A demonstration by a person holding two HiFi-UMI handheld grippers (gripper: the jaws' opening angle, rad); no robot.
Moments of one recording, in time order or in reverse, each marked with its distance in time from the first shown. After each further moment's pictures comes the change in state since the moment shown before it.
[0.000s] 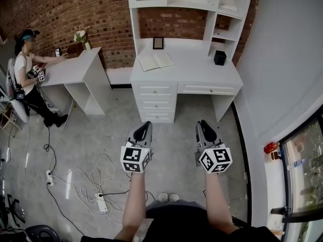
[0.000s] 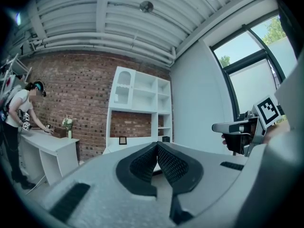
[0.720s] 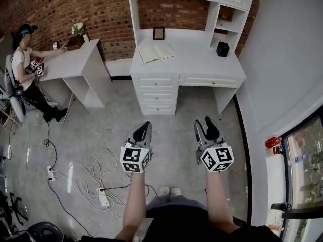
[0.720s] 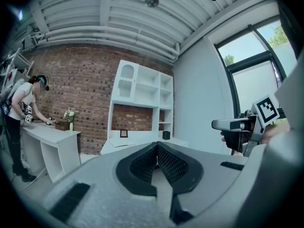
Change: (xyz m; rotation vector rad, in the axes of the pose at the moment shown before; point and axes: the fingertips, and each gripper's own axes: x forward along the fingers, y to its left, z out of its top) left arm -0.005 0.007 -0.032 -0.040 0.053 0.004; right arm 0.003 0.000 -0.020 0.026 0.016 0.002
